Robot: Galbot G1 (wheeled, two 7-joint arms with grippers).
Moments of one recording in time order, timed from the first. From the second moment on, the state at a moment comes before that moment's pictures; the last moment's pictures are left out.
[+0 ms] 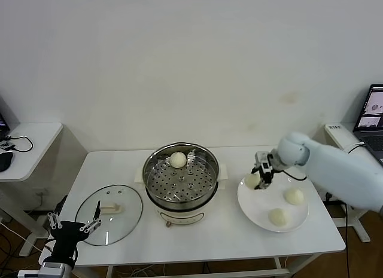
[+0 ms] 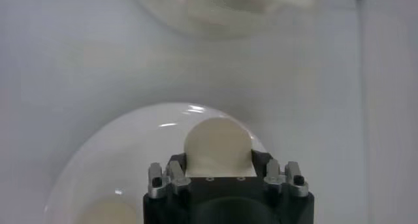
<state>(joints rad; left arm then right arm) 1.78 -1.26 -0.79 -2.25 0.03 0.08 -0.06 0.30 0.72 -1.01 1.39 0.12 -0.37 -0.98</state>
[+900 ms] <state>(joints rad) 1.76 -1.24 -0.82 -2.22 0.00 0.07 -0.06 0.59 1.14 -1.21 1.37 0.53 -0.58 -0.82</state>
